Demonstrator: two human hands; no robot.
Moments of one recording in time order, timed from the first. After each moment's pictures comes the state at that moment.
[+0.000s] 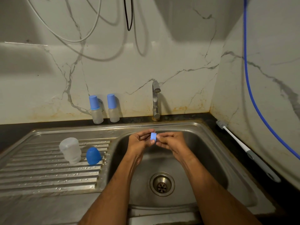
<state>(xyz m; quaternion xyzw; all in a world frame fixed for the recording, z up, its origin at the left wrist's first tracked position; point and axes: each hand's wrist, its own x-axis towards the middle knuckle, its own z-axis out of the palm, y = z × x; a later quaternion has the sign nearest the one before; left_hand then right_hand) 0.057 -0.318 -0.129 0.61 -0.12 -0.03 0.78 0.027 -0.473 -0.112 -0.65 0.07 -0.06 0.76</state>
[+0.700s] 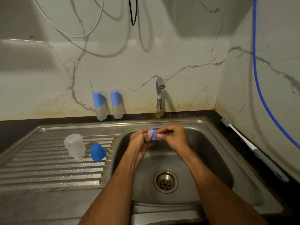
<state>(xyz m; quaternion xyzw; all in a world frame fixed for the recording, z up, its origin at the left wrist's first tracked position) 0.065 -0.316 -0.125 0.55 0.03 -0.09 0.83 0.039 -0.467 -0.118 -0.78 -0.05 -0.19 0.60</state>
